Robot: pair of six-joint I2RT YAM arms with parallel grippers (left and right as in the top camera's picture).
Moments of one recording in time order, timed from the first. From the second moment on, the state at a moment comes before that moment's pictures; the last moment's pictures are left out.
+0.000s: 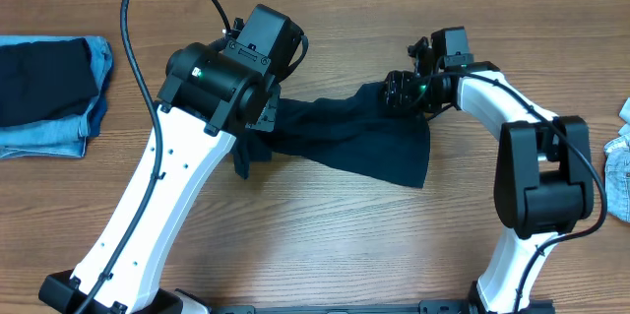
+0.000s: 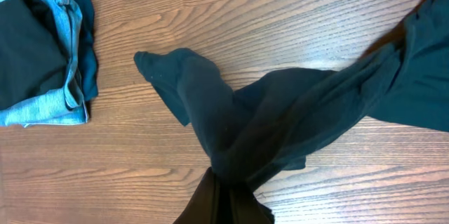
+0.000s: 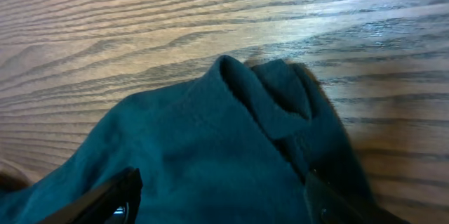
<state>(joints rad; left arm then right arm) -0.51 1.62 1.90 -1.53 -0.39 -0.32 0.10 2.06 1.35 -0.45 -0.41 0.23</state>
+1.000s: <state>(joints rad) -0.51 1.62 1.90 -1.53 -0.39 -0.32 0.11 2.06 1.34 -0.37 -0.41 0.22</state>
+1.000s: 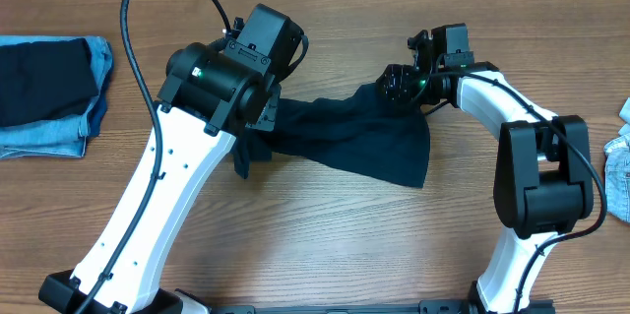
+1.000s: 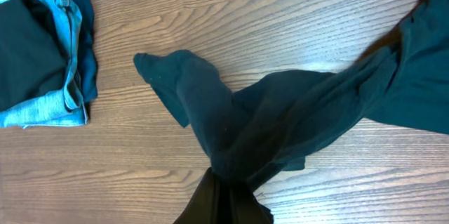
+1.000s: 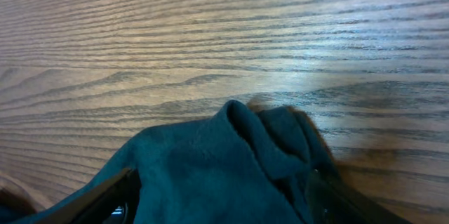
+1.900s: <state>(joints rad) -0.51 1.62 1.90 -1.52 -0.38 -0.32 0.07 2.02 1.34 -0.39 -0.55 0.23</state>
